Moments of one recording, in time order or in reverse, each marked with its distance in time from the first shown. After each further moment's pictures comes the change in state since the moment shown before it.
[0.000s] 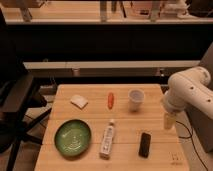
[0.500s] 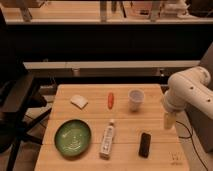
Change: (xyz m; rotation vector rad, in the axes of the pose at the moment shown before) arm -0.002 -0.005 0.001 0.011 0.011 -0.026
